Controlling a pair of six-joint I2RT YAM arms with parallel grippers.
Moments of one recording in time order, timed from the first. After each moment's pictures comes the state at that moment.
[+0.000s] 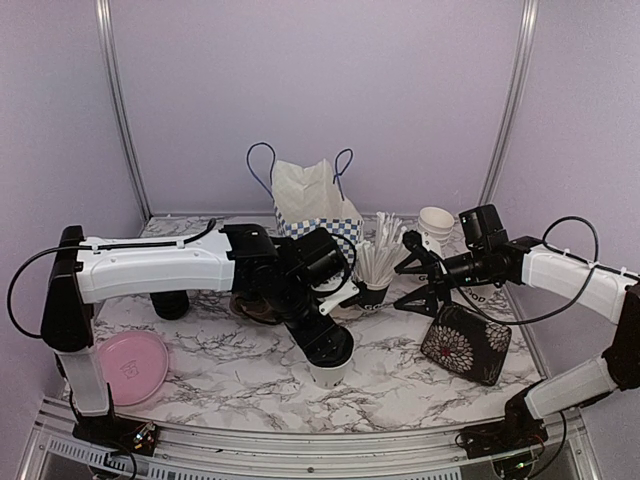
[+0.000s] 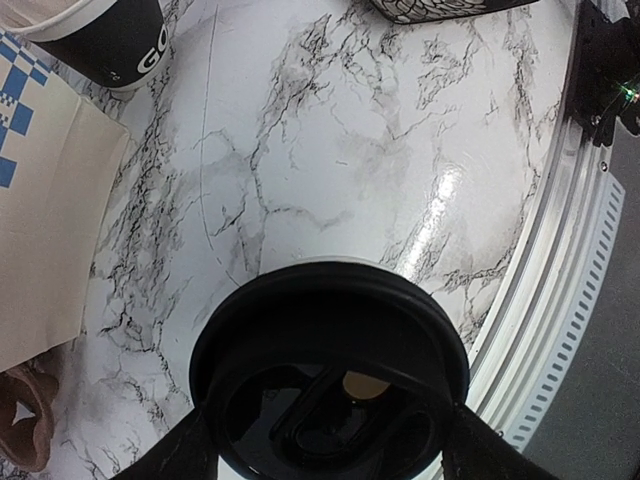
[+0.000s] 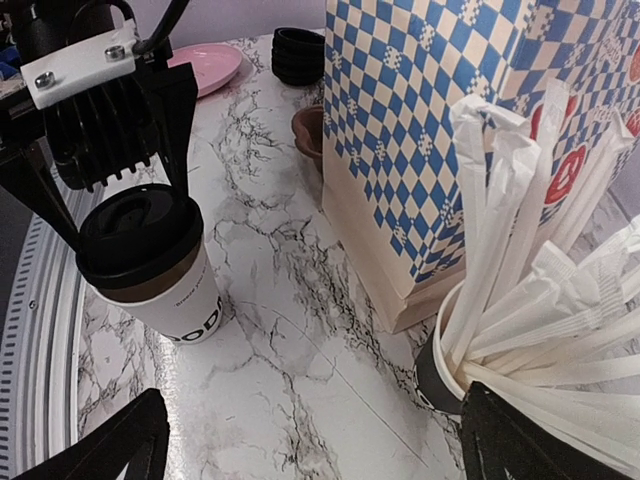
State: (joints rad) left arm -1.15 1.89 1.66 -0.91 0.11 -0.10; right arm 0.36 1.31 0.91 -0.42 -0.85 -0.66
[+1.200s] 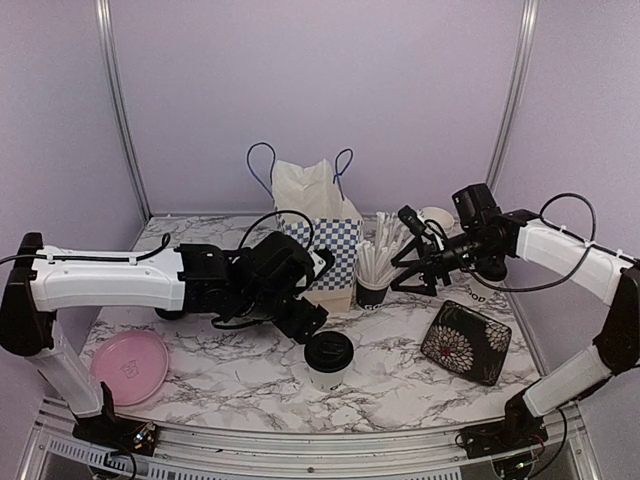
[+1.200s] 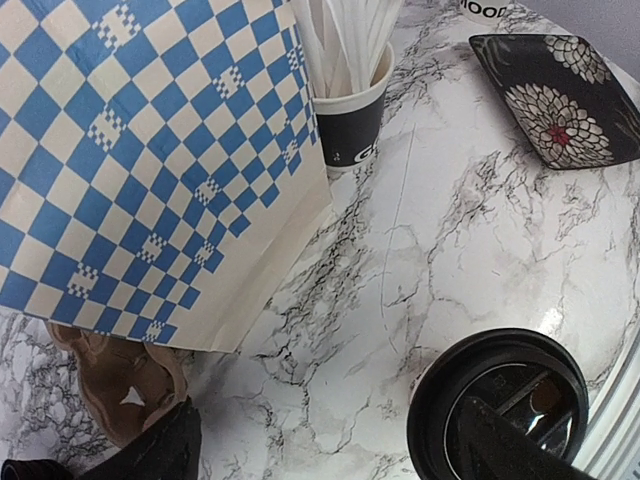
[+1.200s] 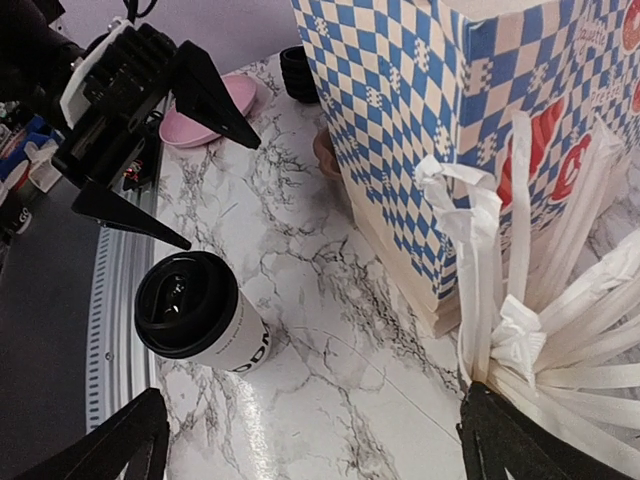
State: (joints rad) left arm -1.17 1.65 1.34 -0.55 -0.32 -0.20; right arm 0.36 1.39 1.13 -0.63 -0.90 -0.50
